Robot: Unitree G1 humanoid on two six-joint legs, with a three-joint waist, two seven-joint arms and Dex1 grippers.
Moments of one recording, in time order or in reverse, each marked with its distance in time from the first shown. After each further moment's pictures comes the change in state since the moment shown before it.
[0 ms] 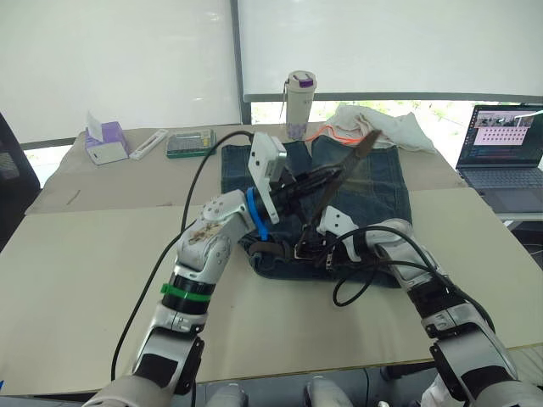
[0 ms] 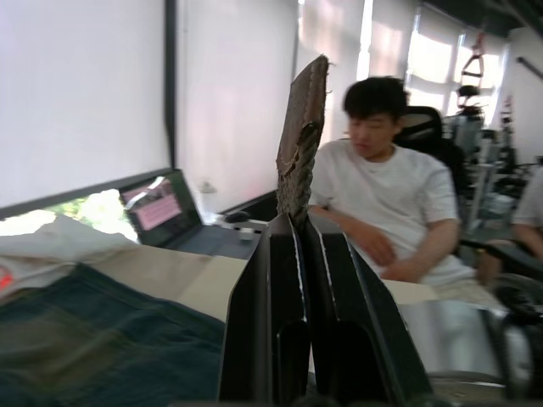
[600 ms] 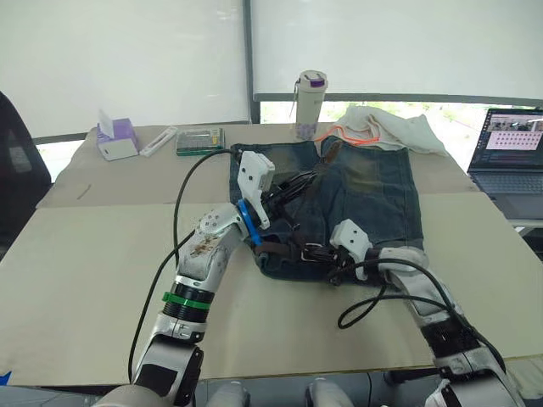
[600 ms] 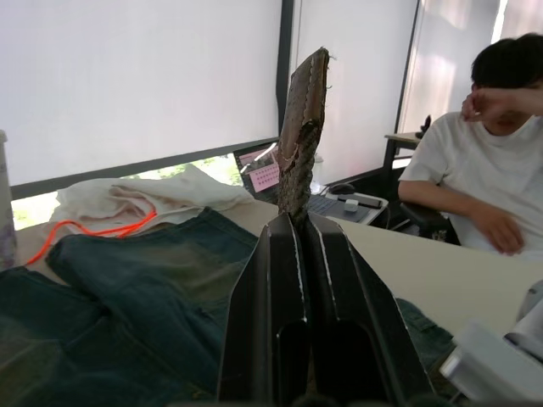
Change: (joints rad) left arm 0.020 -0.011 0.018 0.215 0.272 -0.271 0.140; right arm 0.296 0.006 -0.177 -0.368 0.109 0.067 -0.183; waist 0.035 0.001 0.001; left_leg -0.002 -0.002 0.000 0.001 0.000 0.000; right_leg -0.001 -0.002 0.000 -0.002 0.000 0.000
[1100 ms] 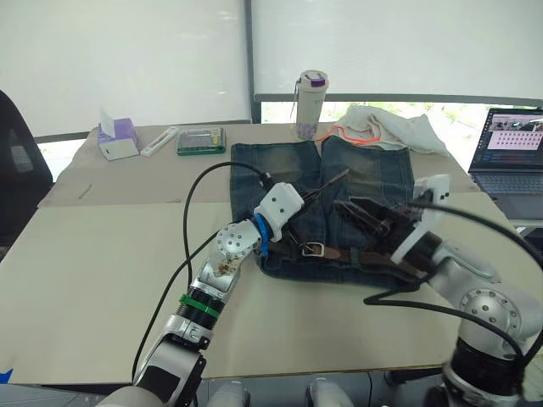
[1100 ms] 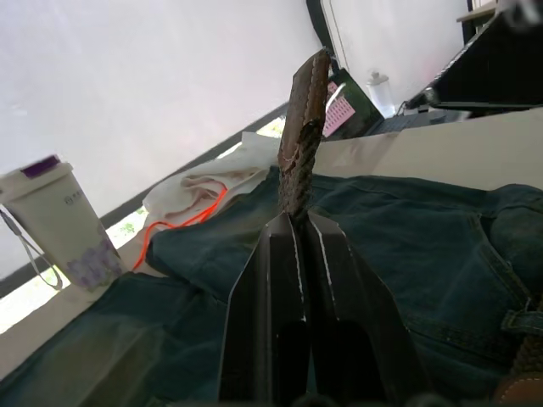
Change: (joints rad) left arm 0.019 -0.040 -0.144 0.203 0.374 -0.409 0.177; right arm -0.046 0.328 -0.571 -0.590 0.749 0.867 -0.649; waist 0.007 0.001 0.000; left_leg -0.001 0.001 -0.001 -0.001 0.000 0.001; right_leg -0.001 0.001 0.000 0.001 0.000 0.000
